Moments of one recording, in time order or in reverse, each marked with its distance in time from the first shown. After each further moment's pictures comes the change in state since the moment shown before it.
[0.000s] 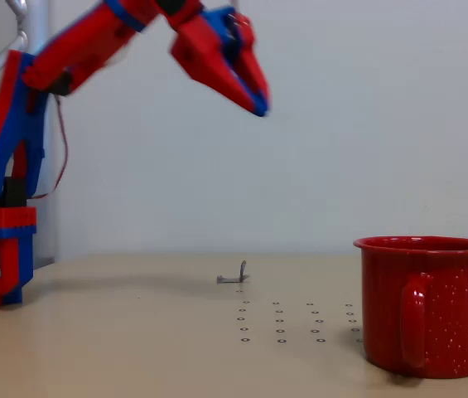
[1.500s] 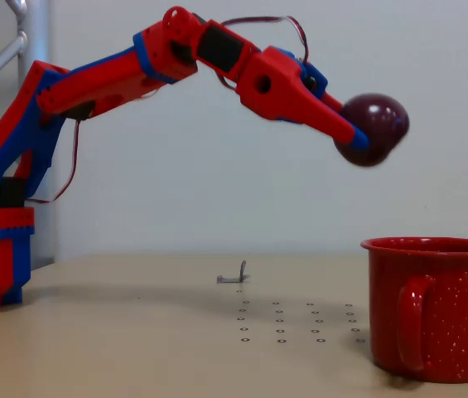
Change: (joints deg) arm 8.6 -25.1 -5.8 -35.5 -38.1
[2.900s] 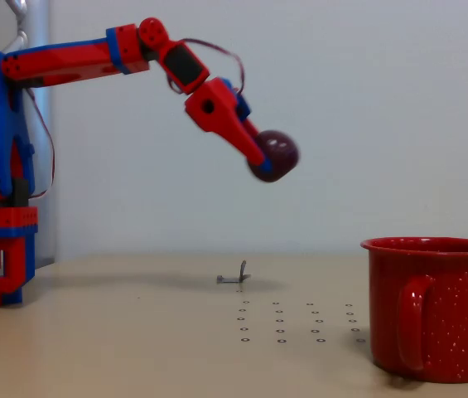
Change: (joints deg) arm -19.5 37.9 45.0 6.9 5.7
